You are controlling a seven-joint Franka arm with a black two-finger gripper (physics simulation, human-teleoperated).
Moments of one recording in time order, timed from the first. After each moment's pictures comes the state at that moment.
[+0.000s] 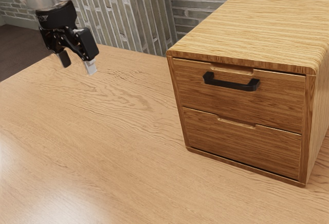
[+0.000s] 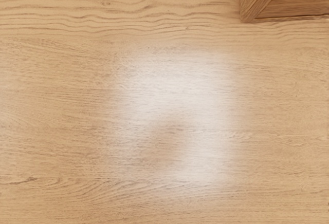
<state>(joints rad) 0.09 0.04 0.06 -1.15 0.02 1.22 0.13</state>
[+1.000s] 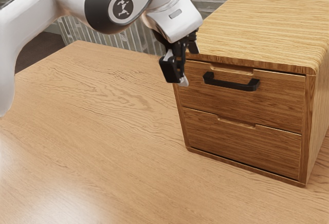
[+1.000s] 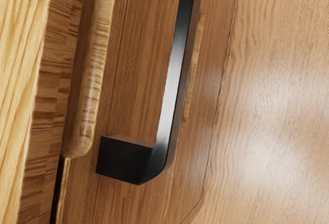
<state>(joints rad) -0.13 0.19 -0.13 -1.18 0.18 1.68 1.08</state>
